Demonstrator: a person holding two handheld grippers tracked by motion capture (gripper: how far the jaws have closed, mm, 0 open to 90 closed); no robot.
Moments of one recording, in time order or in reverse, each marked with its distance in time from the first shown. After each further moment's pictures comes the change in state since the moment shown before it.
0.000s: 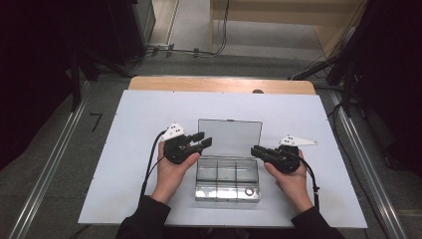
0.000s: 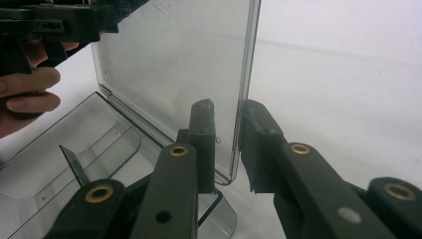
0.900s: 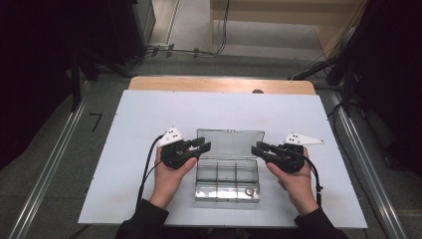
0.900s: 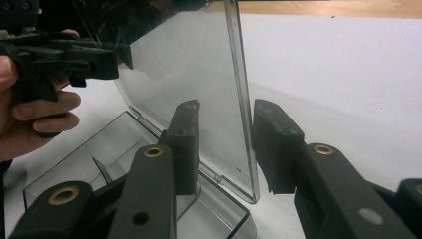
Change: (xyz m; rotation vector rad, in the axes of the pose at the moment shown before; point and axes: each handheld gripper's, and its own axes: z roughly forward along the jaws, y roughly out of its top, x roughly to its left) left arm -0.008 -0.006 -0.013 -0.001 -0.043 0.030; right arm 0.016 0.017 -0.019 -0.046 0.022 -0.039
